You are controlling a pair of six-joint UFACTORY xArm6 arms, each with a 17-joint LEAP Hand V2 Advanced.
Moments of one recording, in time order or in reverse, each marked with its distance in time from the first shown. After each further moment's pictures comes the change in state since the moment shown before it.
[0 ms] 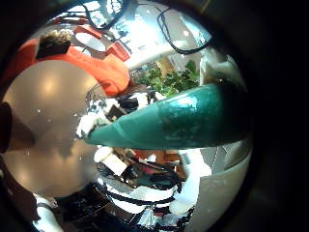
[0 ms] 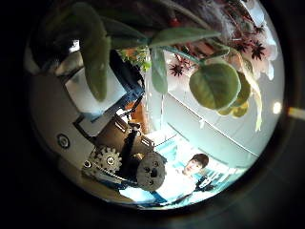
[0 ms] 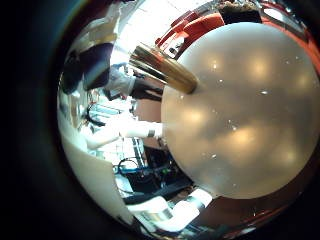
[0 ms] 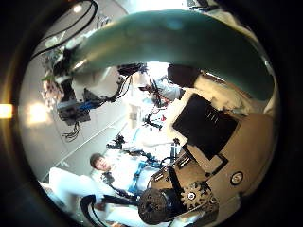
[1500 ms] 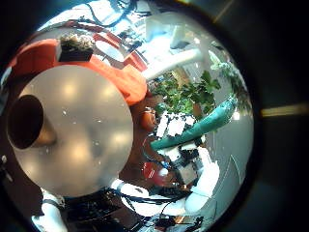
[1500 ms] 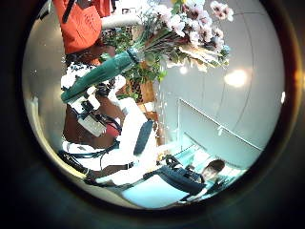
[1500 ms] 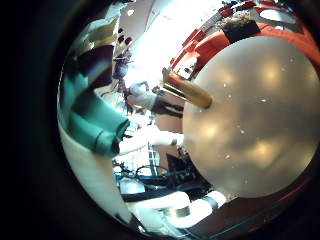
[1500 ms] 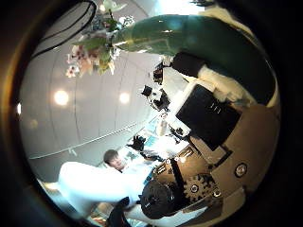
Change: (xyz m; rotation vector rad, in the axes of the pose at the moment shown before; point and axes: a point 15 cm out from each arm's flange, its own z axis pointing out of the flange) left arm -0.046 -0.012 -0.029 0.125 -0.152 -0.089; right arm -0.064 0.015 -0.065 0.099 -0.232 -0.106
